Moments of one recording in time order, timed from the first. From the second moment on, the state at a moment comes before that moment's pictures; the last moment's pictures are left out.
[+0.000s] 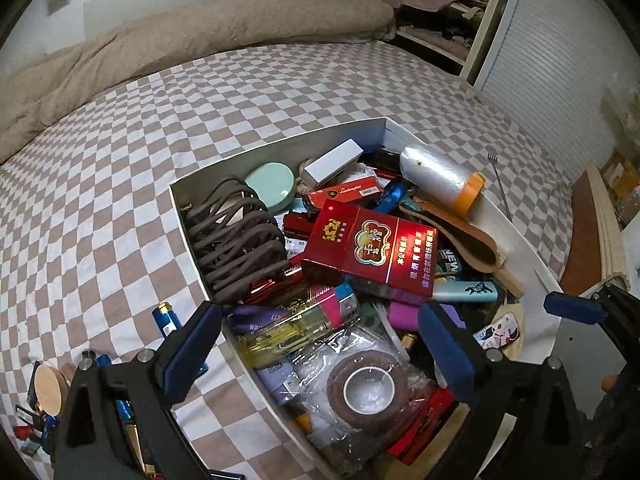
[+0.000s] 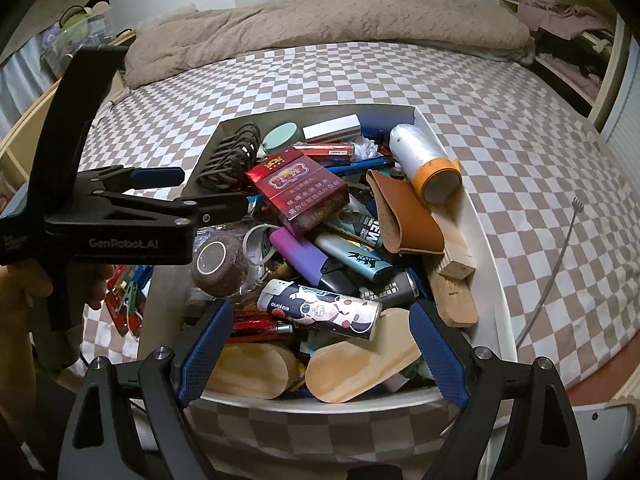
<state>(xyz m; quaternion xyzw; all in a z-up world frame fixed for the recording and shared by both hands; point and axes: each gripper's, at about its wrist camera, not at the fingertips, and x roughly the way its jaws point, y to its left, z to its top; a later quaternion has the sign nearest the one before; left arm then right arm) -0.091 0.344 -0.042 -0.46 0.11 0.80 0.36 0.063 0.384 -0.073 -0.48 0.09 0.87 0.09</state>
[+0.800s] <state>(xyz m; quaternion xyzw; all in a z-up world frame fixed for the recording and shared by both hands) -0.074 0.312 -0.027 -0.44 0.11 0.82 0.36 0.071 0.398 -0.061 -0.45 0.12 0.87 0.14</state>
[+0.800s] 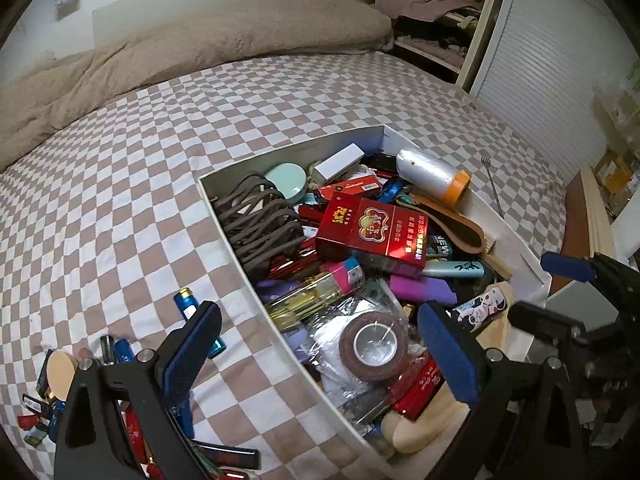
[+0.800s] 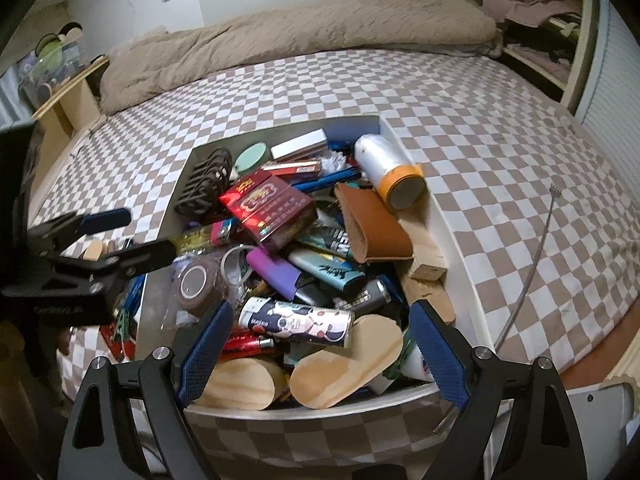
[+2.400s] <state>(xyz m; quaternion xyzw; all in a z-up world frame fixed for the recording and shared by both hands) -0.096 0.137 0.005 -0.40 0.07 0.88 0.25 -0.001 0.277 -0.020 -0.41 0.07 0.91 0.09</state>
